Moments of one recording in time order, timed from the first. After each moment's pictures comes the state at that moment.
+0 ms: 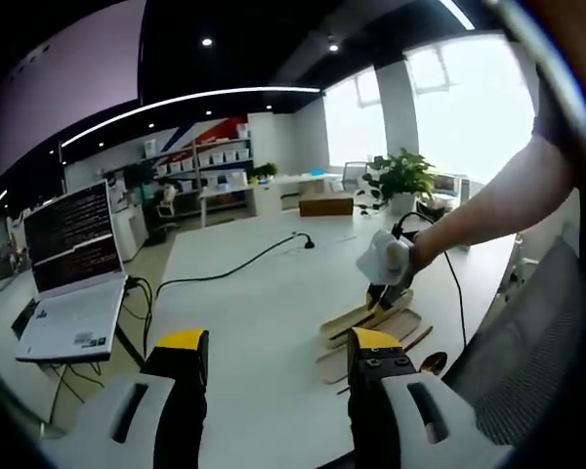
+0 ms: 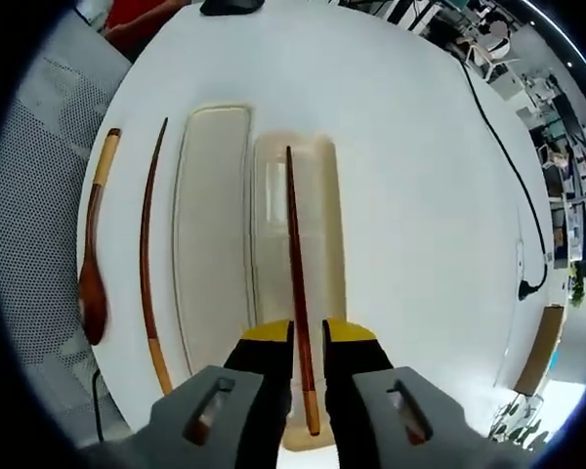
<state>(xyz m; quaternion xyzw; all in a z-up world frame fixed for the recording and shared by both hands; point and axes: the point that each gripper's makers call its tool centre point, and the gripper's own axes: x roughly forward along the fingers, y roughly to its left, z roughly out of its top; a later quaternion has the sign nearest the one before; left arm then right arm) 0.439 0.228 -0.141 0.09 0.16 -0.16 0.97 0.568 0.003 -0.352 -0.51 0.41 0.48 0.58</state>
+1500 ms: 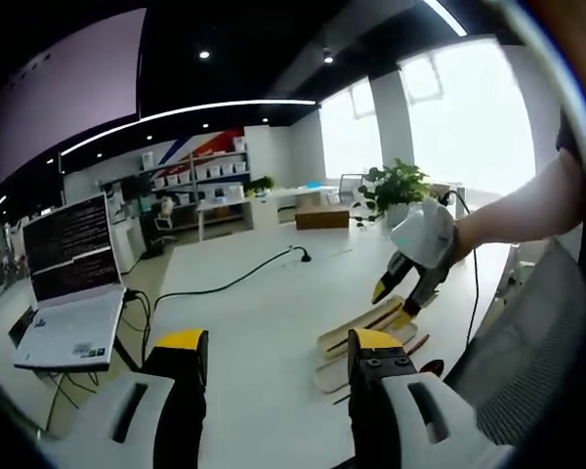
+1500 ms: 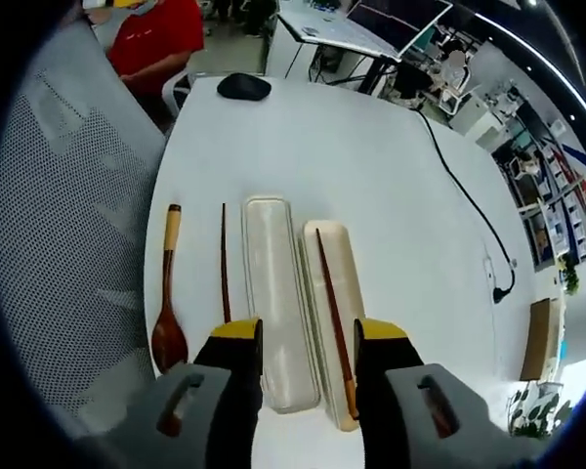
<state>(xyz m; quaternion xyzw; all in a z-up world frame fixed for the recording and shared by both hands) 0.435 0.225 -0.131 0.09 0.13 -0.17 0.97 0.507 0.031 -0.280 -0.44 0.33 0.49 0.67</state>
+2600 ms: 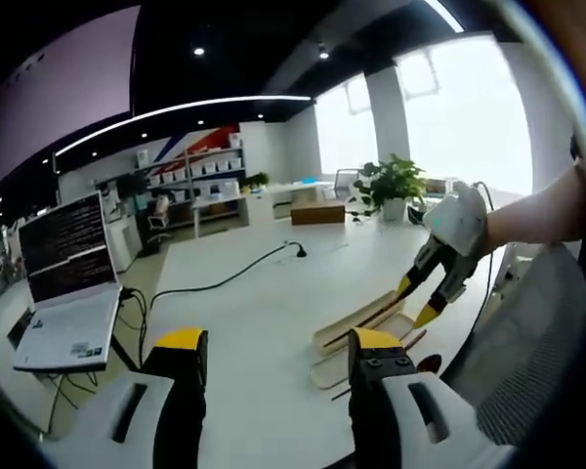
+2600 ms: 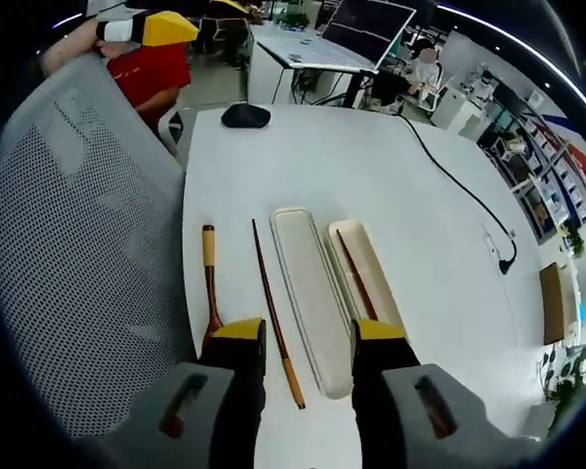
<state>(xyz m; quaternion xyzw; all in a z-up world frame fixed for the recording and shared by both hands) 0.436 0.222 -0.135 0.10 0.14 -0.18 0.97 0.467 0.018 -0.265 -0.37 0.33 0.49 0.72</state>
